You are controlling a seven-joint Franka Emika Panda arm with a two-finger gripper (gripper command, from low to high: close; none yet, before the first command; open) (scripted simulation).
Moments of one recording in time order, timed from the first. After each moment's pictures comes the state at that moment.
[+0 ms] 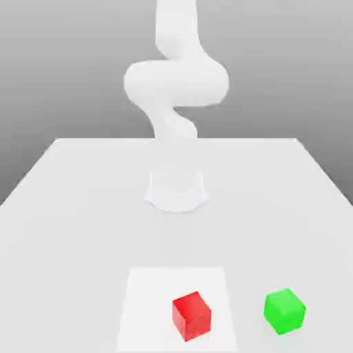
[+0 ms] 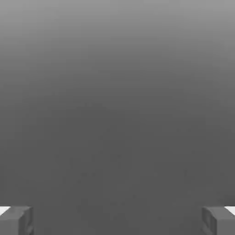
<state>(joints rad) 0.04 -0.71 -0.04 -2.32 0.03 2.34 0.74</state>
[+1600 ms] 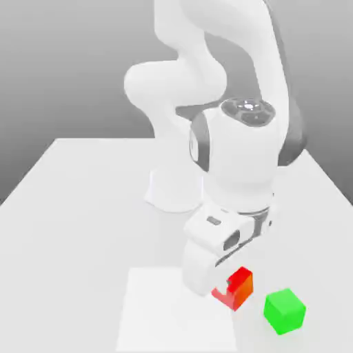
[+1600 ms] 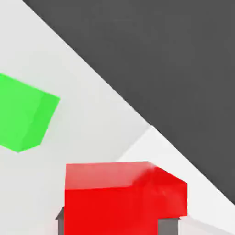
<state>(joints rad) 0.32 0.11 0.01 -2.52 0.01 2.63 0.06</state>
